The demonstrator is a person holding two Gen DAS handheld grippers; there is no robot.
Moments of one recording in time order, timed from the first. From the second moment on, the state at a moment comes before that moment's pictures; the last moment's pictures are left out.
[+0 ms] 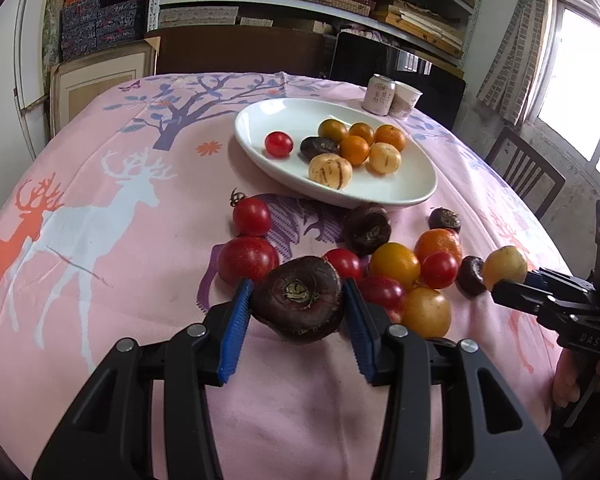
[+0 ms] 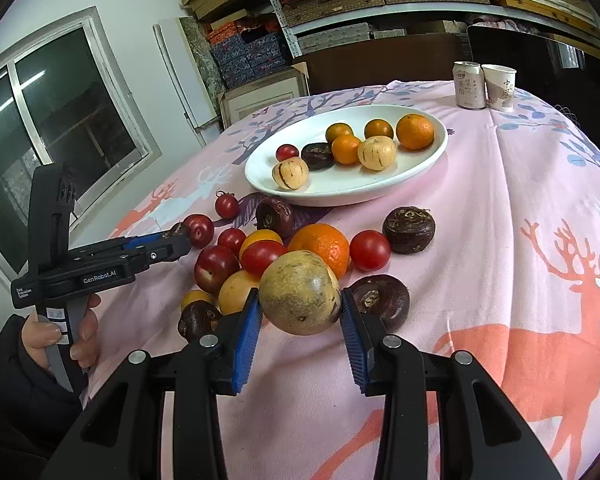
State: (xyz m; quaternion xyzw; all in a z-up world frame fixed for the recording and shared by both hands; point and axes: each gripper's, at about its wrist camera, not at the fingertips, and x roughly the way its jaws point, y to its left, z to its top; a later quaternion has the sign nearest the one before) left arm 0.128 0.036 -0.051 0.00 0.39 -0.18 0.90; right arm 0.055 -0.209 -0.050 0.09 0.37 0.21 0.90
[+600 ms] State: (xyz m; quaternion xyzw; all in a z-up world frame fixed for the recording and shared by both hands) left arm 0.209 -0.072 -0.026 0.08 0.35 -0.22 0.91; right arm 0.163 -0.246 -0.015 0.10 0.34 0.15 0.92
